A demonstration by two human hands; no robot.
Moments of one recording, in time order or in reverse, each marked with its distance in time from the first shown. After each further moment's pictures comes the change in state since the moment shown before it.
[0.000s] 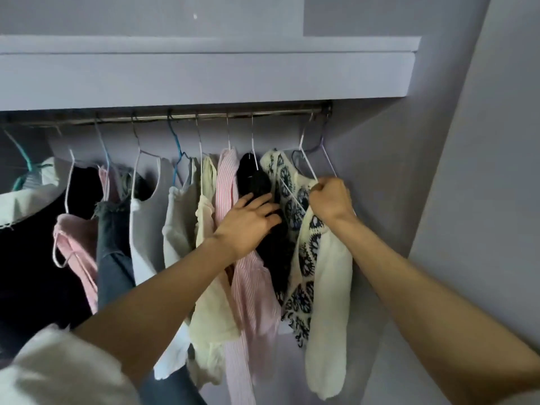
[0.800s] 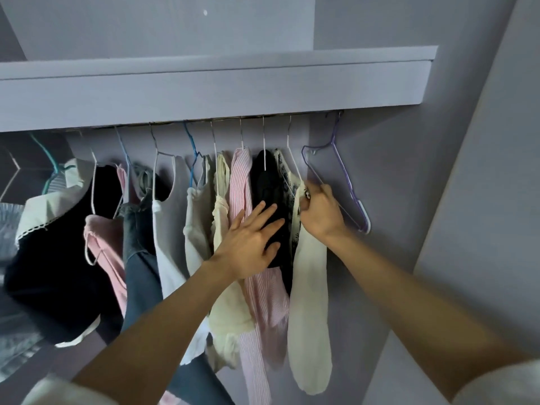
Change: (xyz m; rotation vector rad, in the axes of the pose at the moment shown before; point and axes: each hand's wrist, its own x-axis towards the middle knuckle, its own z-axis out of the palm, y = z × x) left_hand -0.042 0.002 0.010 -0.392 -0.003 -0.147; right_hand -0.010 0.000 0.035 -0.238 -0.114 -0.143
